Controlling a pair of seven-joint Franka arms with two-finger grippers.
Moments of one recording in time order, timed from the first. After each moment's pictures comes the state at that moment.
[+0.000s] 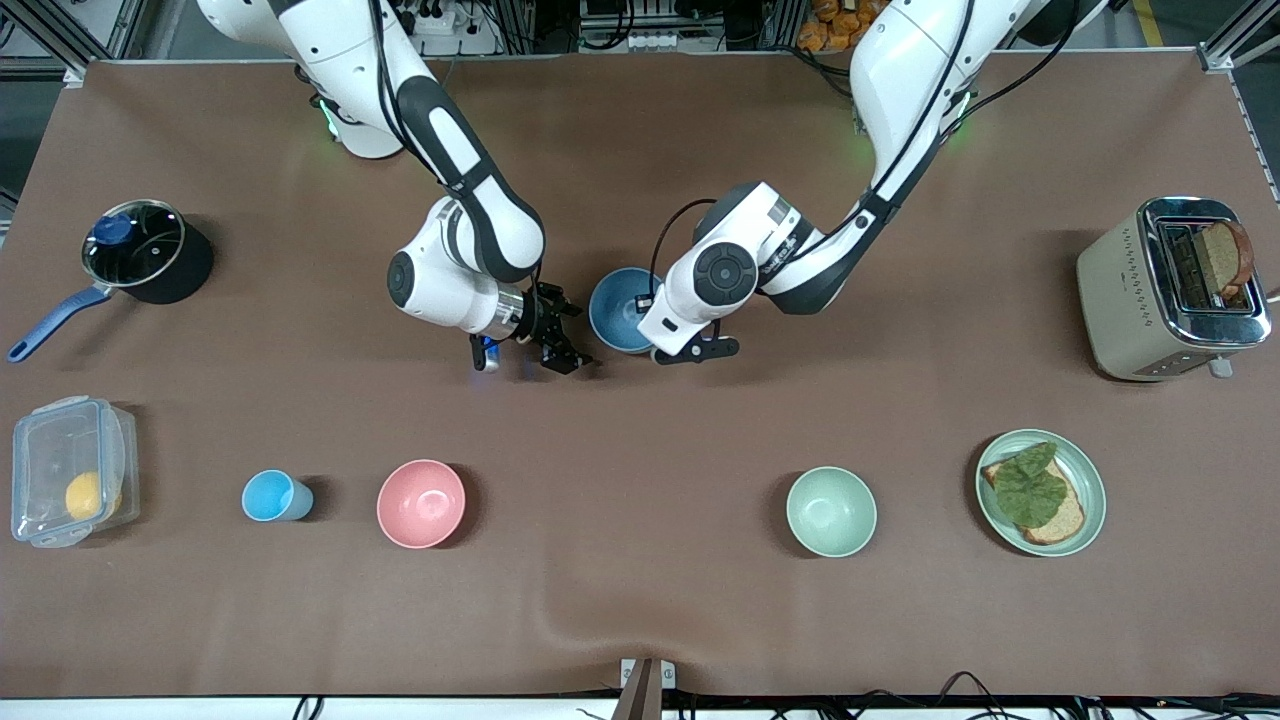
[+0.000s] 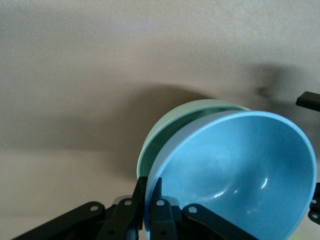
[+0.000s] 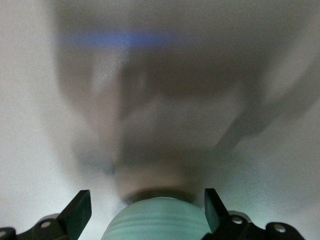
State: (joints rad) left arm -0.38 0.65 -0.44 -1.69 -0.10 2.16 -0.84; right arm 0.64 0.52 -0.02 -2.07 1.24 2.54 0.89
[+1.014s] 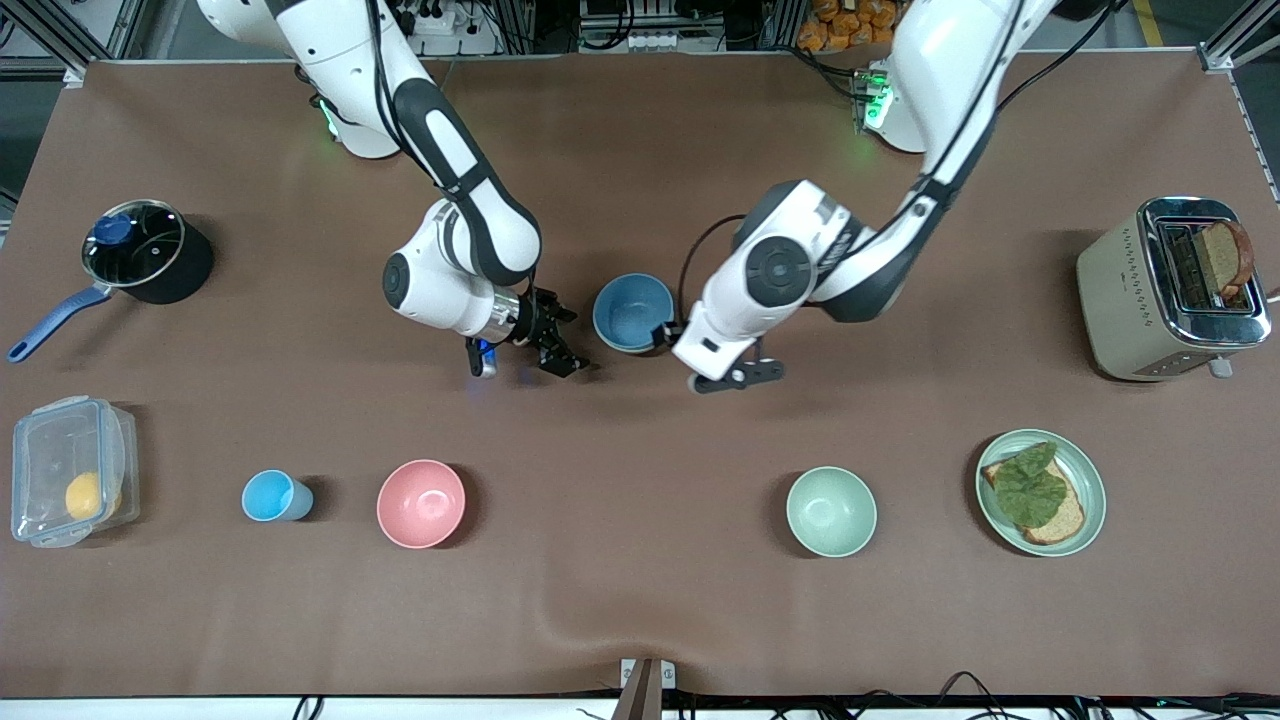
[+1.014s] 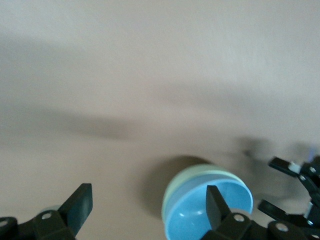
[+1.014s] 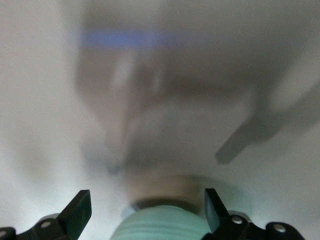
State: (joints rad) left arm -0.31 0.53 -0.36 -1.64 -0.02 2.12 -0.84; right arm 0.64 0.52 -0.05 -2.07 1.22 2.55 0.77
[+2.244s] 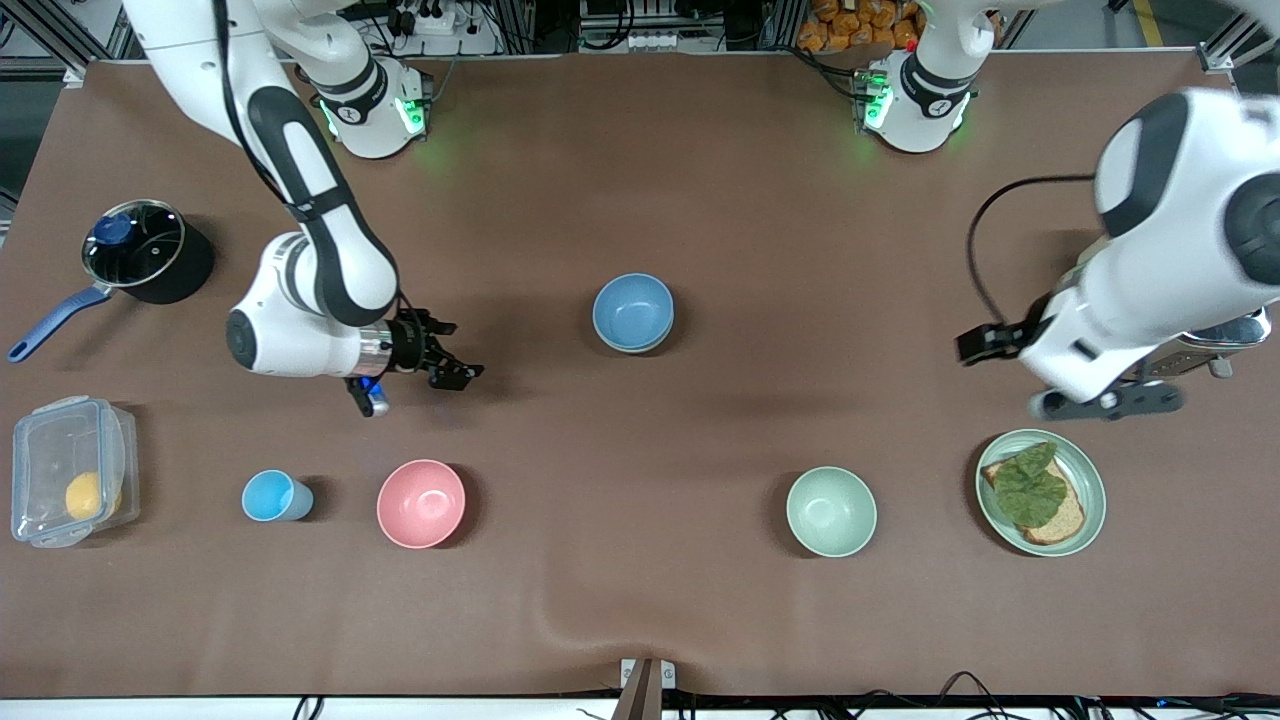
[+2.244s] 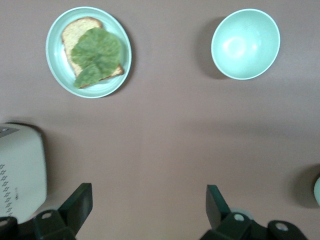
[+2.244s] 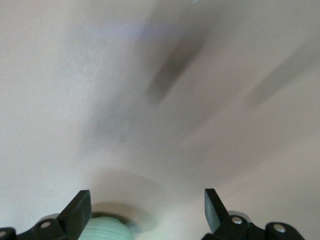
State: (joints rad) left arm -0.04 0.24 -0.14 -1.49 0.05 1.62 -0.24; right arm 0.32 0.41 -0.12 -2.05 0.71 2.12 0.62
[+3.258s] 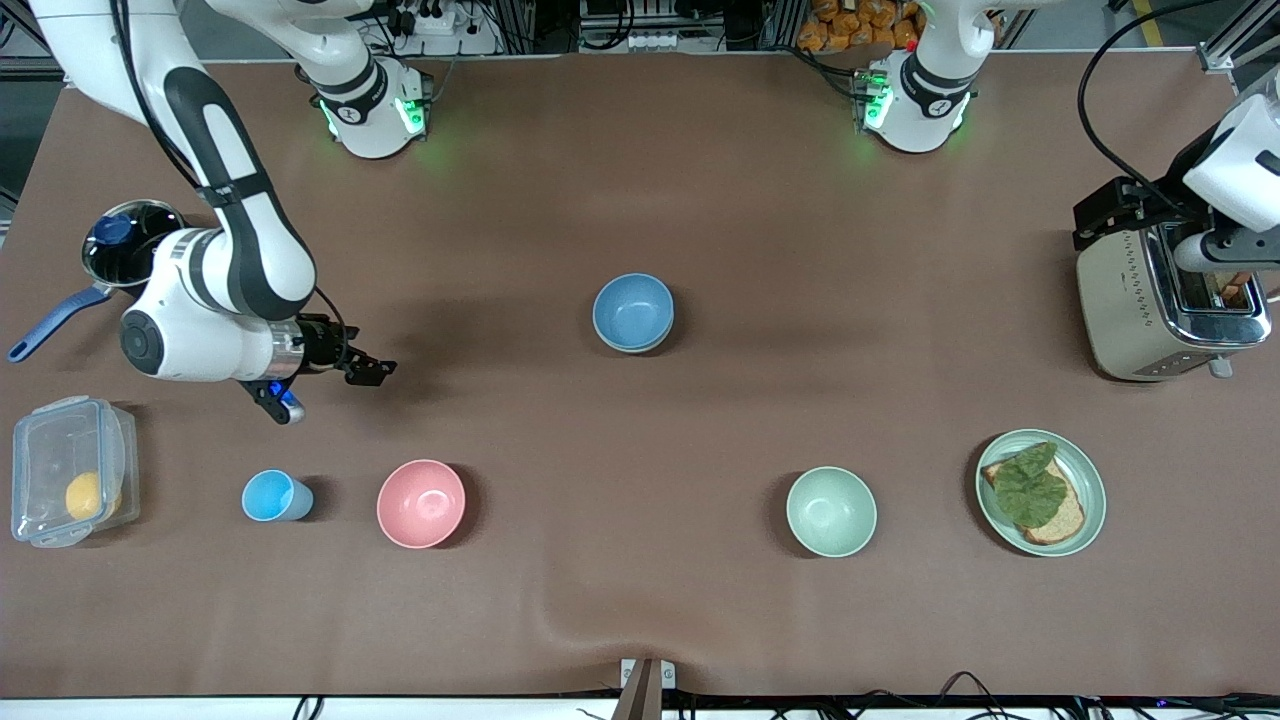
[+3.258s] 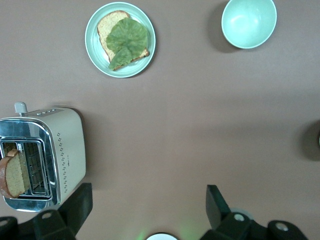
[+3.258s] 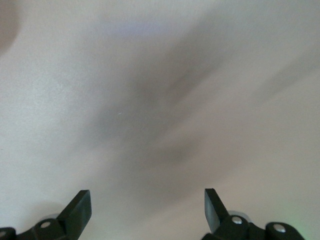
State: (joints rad) left arm -0.02 -0.02 -0.08 -1.56 0.03 1.47 -0.04; right arm -0.02 0.35 0.07 -2.03 0.31 2.06 0.53
